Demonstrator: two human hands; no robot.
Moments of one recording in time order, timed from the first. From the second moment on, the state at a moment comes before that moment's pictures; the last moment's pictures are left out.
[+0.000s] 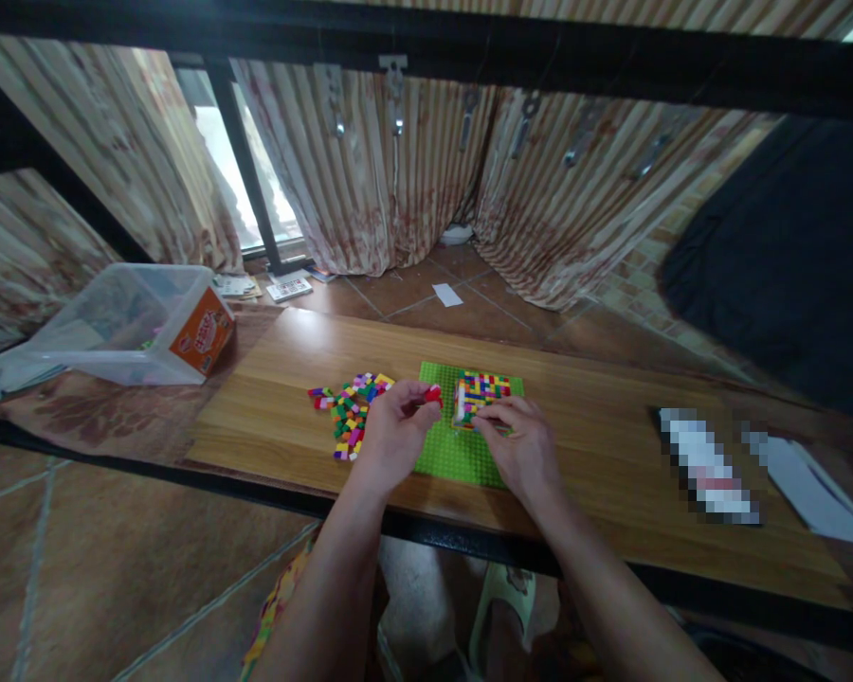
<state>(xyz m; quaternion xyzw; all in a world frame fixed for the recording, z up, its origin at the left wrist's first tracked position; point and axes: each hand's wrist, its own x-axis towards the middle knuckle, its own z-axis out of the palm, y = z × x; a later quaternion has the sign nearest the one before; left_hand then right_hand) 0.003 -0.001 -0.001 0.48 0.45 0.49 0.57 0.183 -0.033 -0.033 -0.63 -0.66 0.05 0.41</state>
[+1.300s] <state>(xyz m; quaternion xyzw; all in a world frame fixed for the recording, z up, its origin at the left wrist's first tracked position) 0.018 -0.018 0.020 0.32 0.33 0.40 0.79 0.176 -0.052 0.015 -0.53 -0.61 0.25 0.54</state>
